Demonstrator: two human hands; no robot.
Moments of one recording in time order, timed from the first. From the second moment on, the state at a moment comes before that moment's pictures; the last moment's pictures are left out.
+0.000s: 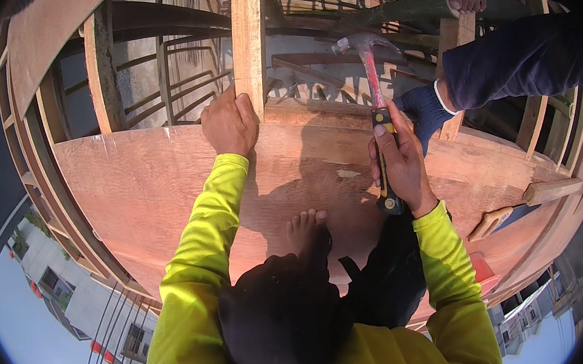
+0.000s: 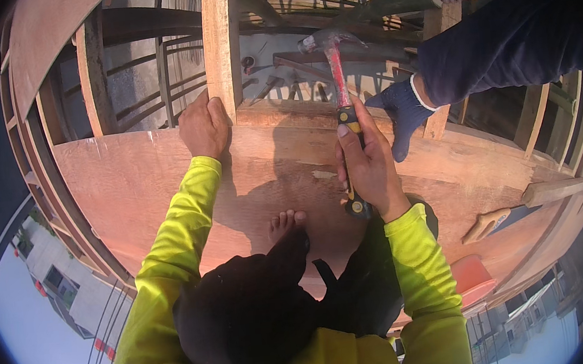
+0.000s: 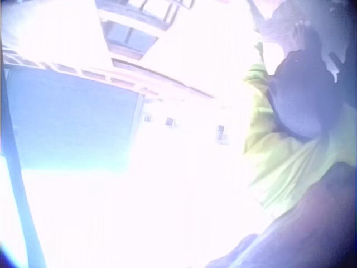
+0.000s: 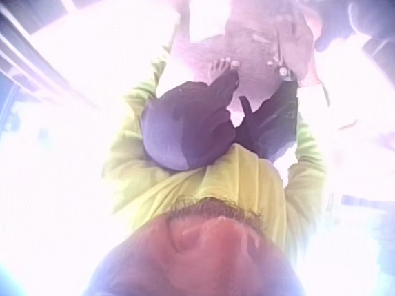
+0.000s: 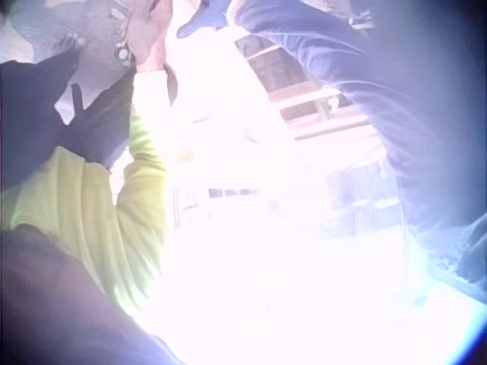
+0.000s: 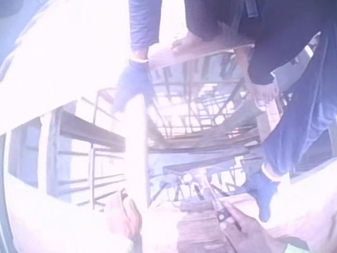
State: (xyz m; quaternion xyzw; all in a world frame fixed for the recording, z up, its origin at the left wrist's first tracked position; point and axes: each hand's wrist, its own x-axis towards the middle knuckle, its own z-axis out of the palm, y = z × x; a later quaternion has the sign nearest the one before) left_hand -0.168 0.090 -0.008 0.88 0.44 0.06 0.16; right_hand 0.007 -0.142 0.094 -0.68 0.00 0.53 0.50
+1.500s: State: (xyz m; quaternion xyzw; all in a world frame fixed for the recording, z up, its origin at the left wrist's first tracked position) left_hand -0.172 0.082 -0.022 0.85 0.48 0.16 0.17; right_hand -0.020 -0.112 0.112 -0.69 0.05 0.55 0.48
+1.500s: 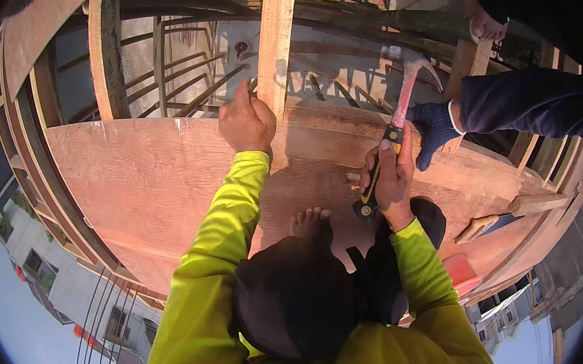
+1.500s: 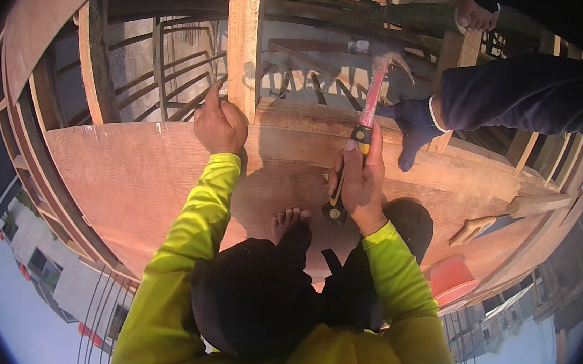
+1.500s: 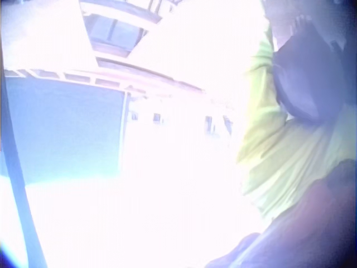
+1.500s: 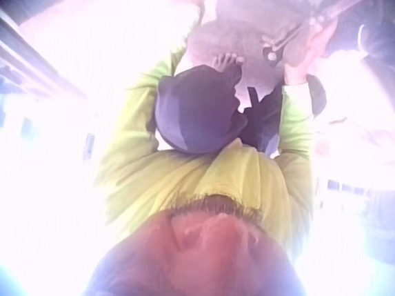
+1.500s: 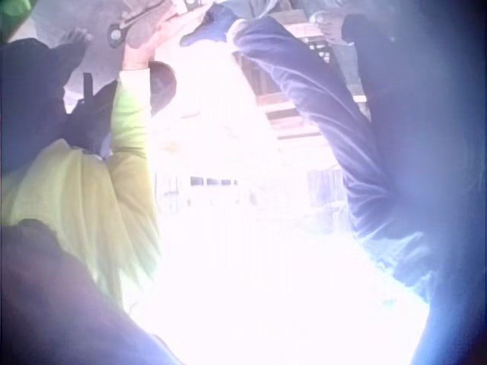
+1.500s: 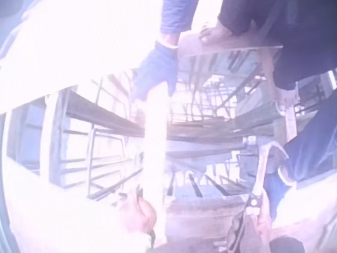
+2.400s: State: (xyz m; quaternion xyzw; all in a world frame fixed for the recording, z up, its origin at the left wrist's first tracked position) left_hand -0.173 0.083 -0.022 0.85 0.48 0.17 0.15; right_hand -0.015 -0.112 0.098 -0.69 0.09 0.48 0.54
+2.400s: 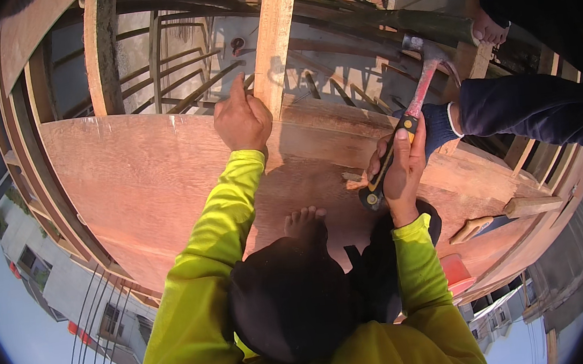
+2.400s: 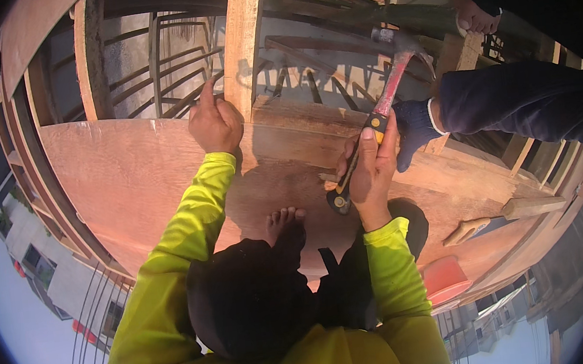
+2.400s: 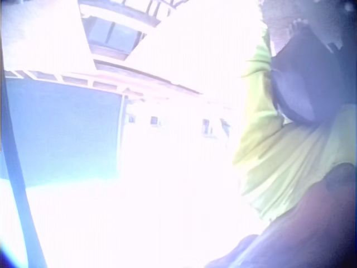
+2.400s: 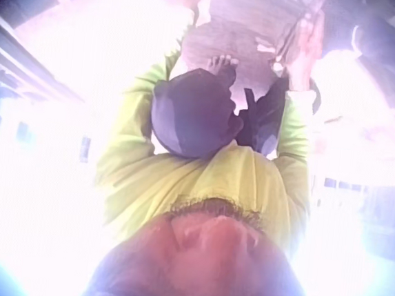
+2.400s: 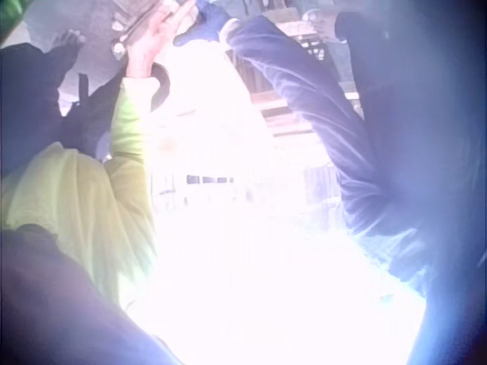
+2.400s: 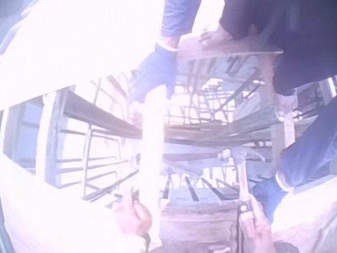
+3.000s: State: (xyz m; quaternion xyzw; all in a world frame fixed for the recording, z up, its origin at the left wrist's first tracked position) left_hand -0.180 0.078 -0.021 0.84 0.50 0.15 0.16; right_hand -0.002 -0.105 0.106 -0.71 0.08 0.46 0.54
